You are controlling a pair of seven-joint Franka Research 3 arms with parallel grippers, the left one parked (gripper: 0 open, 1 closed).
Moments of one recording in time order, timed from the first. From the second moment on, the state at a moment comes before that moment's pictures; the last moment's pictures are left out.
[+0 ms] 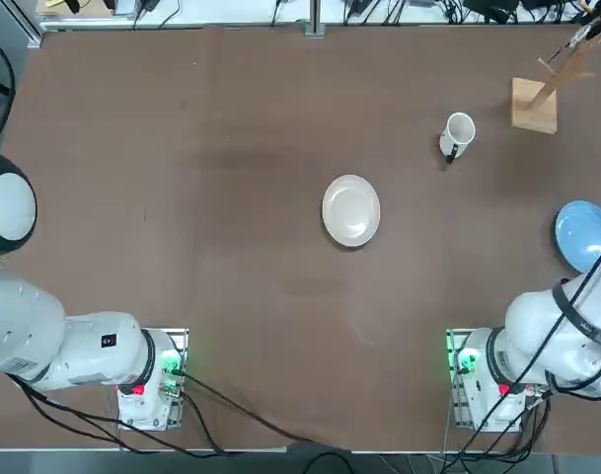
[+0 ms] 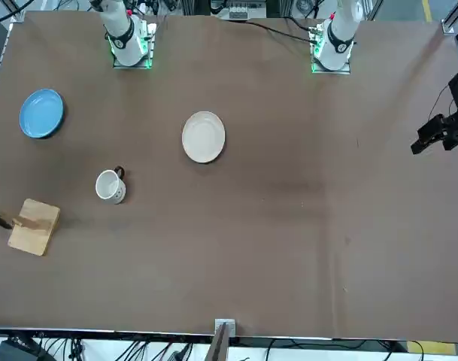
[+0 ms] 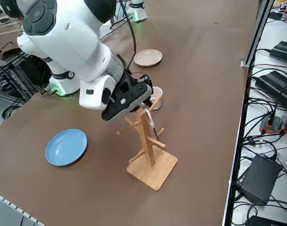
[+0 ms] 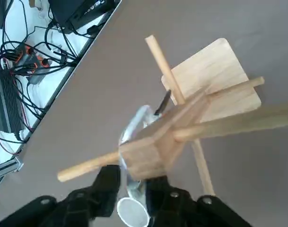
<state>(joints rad) -0.42 0.57 -0.17 -1.18 0.54 1.70 0.10</state>
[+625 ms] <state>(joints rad) -0.40 0.57 -0.17 -1.15 0.47 1.70 0.10</state>
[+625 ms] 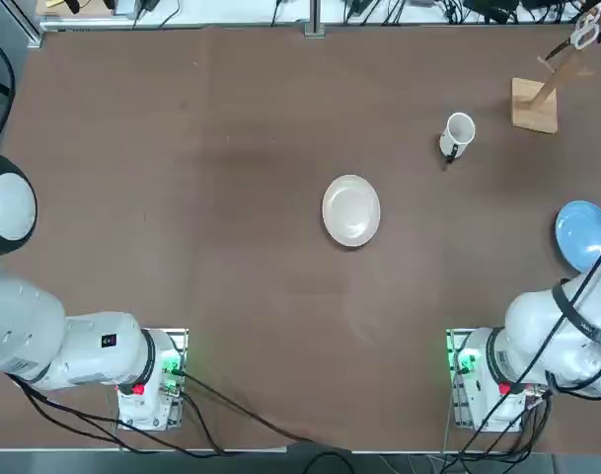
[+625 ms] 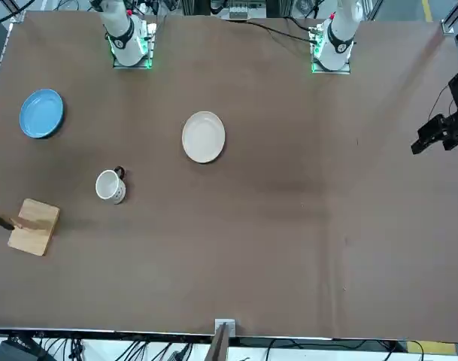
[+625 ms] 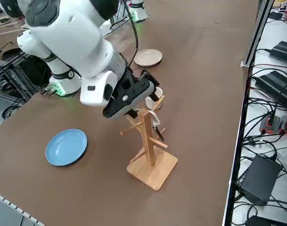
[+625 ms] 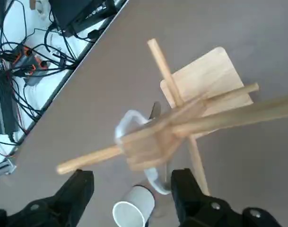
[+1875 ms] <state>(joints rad) 0.06 0.25 -0.15 -1.24 0.00 1.45 0.04</state>
